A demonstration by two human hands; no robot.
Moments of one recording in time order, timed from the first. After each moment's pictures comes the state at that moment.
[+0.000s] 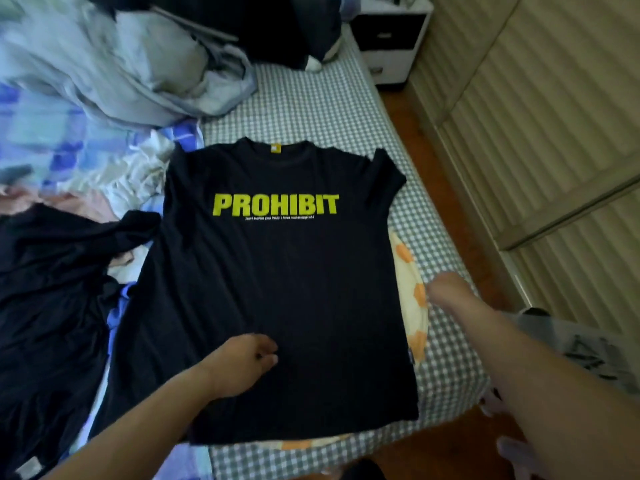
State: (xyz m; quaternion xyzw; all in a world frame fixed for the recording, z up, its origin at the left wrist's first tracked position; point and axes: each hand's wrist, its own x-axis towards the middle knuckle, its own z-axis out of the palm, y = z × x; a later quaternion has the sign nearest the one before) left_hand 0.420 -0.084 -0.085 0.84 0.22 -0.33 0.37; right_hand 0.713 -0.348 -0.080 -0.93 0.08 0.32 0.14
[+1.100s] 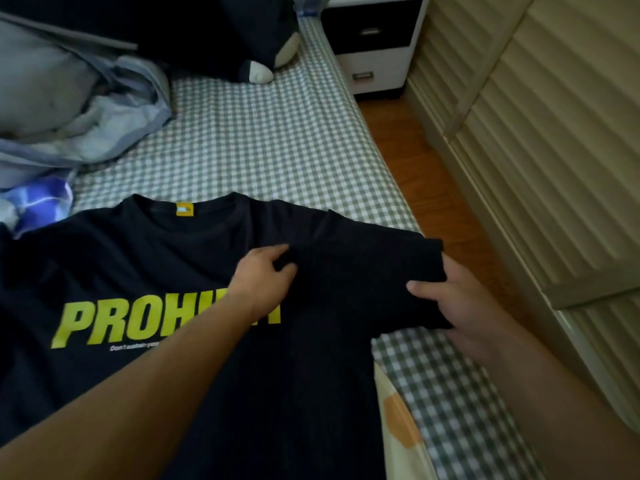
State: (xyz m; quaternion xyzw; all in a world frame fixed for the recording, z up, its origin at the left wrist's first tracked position) left_hand 0.868 -0.026 -0.207 0.84 0.34 -0.09 0.42; right_hand 0.977 -0.281 -0.177 -0.69 -0.02 0.37 0.62
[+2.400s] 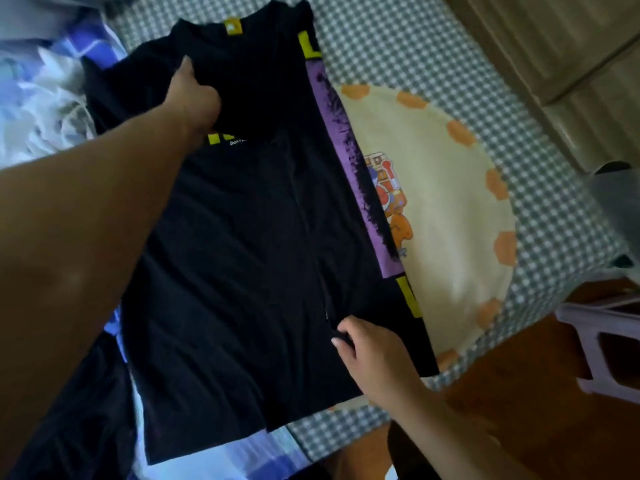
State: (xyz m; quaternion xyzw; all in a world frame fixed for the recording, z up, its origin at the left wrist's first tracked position) left_hand 0.670 0.139 -0.164 0.73 0.35 -0.01 0.59; right_hand 0.432 -0.243 -0.208 -0.91 -0.23 0.23 0.25
